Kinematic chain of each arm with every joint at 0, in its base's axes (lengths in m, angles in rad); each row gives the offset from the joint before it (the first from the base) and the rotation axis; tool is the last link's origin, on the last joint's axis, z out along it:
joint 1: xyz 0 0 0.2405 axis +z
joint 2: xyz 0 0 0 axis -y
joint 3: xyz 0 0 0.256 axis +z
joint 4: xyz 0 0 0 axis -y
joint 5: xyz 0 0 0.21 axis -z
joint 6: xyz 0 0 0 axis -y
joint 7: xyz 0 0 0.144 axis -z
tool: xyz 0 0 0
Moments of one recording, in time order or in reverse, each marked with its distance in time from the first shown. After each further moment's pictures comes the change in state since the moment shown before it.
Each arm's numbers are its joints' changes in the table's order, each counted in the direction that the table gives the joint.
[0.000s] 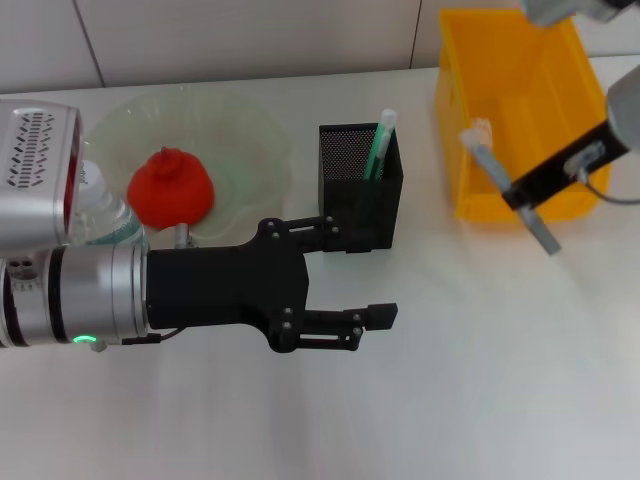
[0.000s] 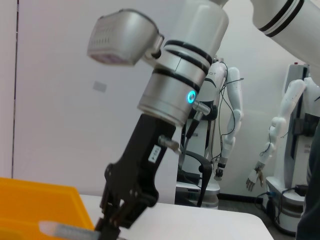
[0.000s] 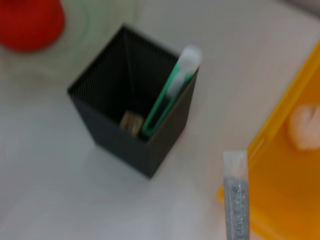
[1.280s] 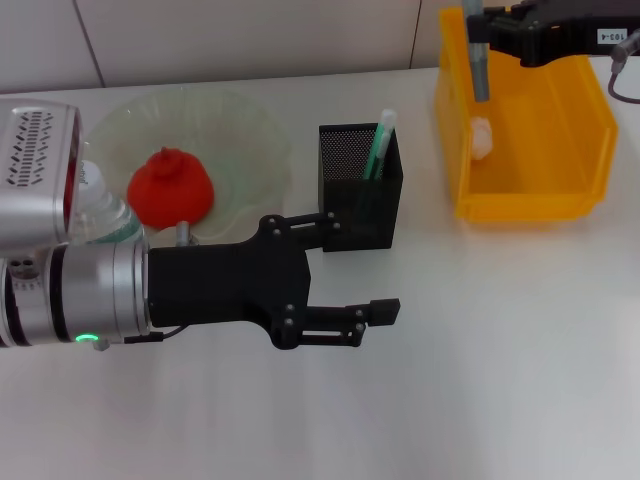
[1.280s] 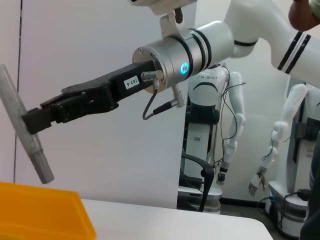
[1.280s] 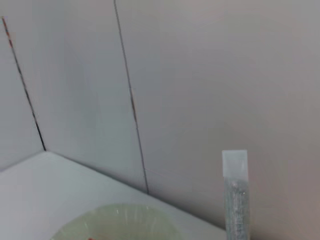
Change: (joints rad) left arm 0.001 0.003 0.001 0.002 0.012 0.003 -0.005; right arm -0.230 -0.001 0.240 -0.027 -0.700 -0.421 0.511
